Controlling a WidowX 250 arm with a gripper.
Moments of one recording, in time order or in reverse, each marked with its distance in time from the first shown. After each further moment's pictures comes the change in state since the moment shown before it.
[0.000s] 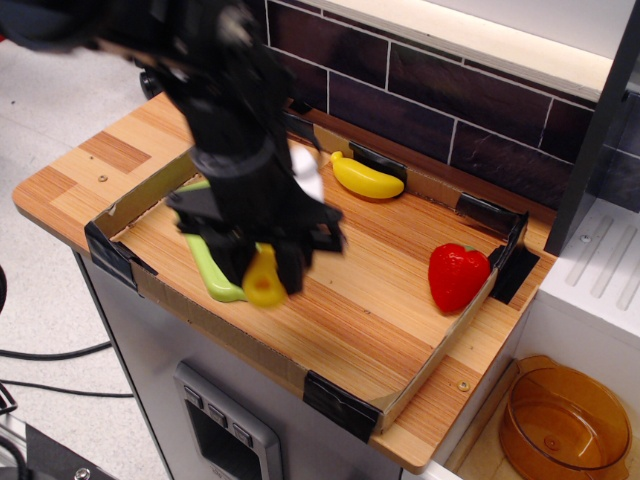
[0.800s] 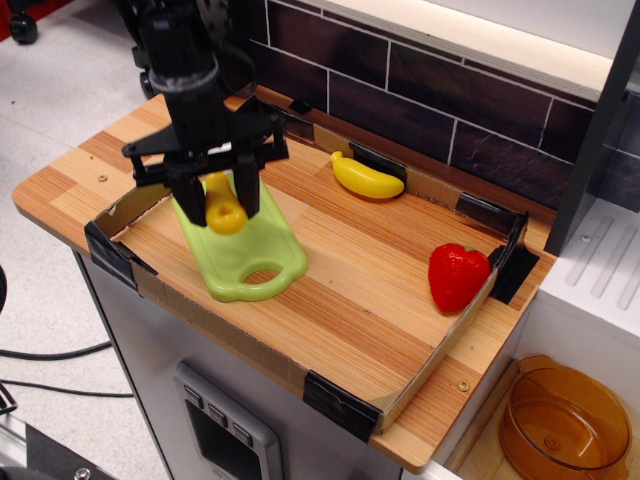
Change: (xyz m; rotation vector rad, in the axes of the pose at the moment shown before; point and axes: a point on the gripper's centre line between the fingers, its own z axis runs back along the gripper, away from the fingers) arm 0.055 0.049 -0.023 0.065 0.085 0.380
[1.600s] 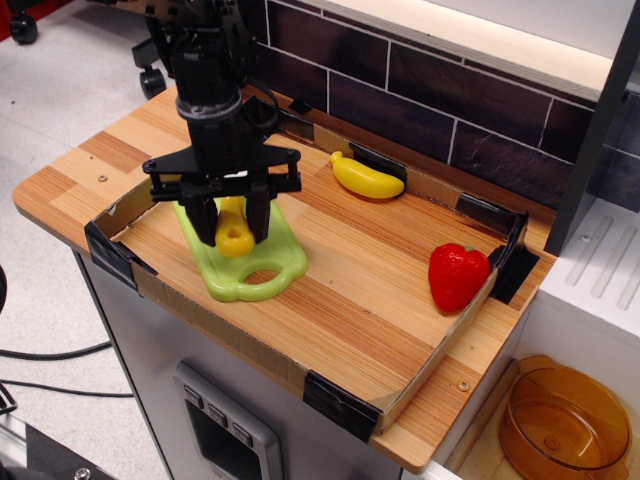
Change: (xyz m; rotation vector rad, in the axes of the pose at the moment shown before) arm -0.005 -0.003 -0.017 0.047 0.033 -0.113
